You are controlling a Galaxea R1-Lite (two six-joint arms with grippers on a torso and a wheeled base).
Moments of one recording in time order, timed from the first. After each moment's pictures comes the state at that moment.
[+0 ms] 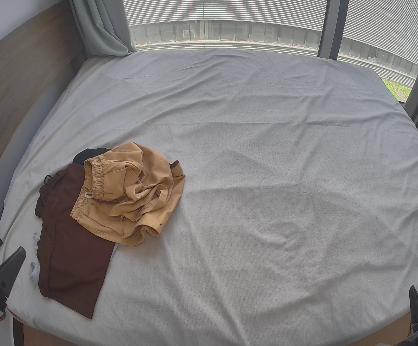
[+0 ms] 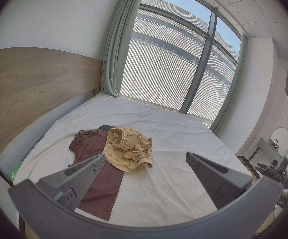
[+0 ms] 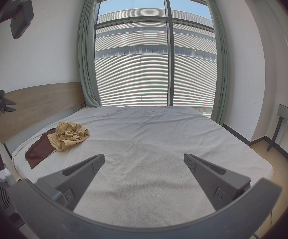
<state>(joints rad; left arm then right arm) -0.08 0.53 -0.29 -0.14 -0.13 -0.24 0.00 0.02 -0.02 0.00 0.00 0.00</state>
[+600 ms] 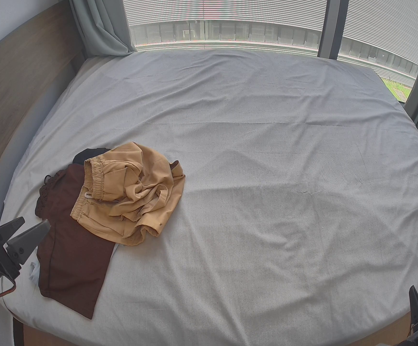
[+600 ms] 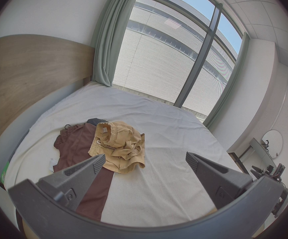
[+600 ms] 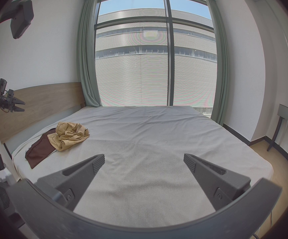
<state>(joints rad) -0.07 0.82 -0.34 -0.32 -0.24 -0.26 0.01 0.02 -0.02 0.00 0.00 0.00</state>
